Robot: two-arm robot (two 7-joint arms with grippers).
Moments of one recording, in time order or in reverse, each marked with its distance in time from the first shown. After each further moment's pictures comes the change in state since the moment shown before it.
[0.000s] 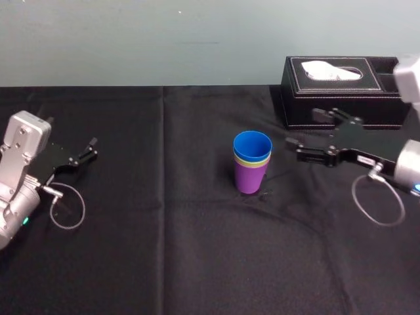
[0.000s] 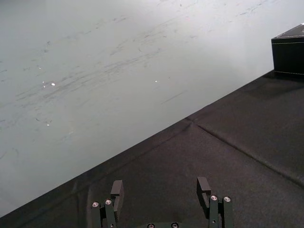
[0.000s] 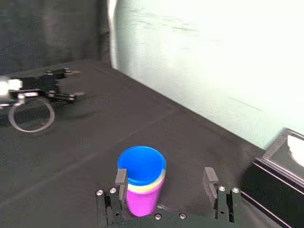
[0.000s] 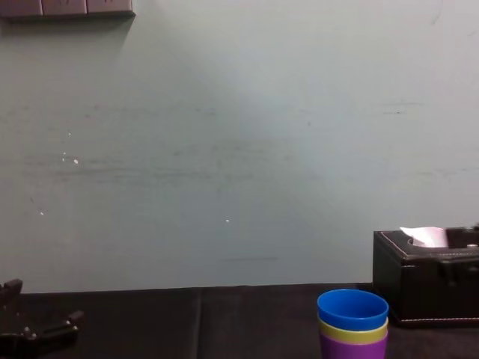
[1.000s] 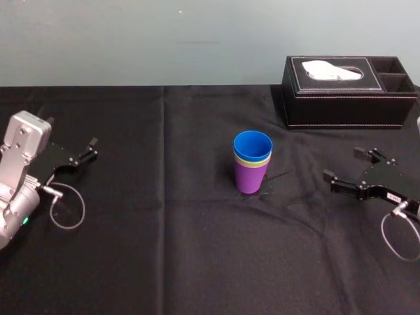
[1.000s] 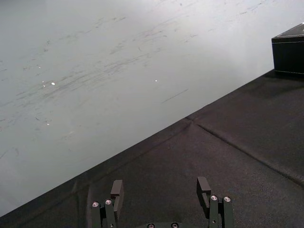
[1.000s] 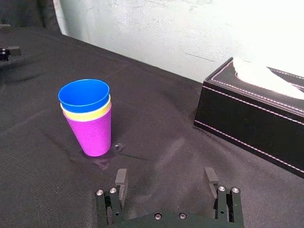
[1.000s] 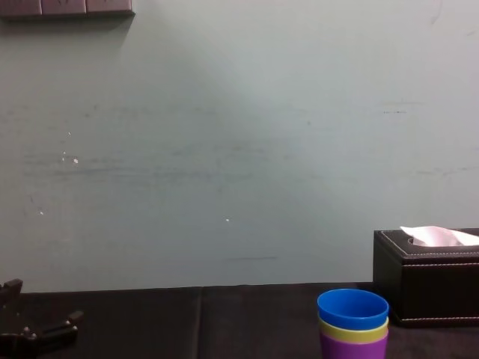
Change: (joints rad) left arm 0.000 0.000 0.000 0.000 0.000 0.000 0.000; right arm -0.191 0.005 0.103 0.067 -0.049 -0.066 -0.118
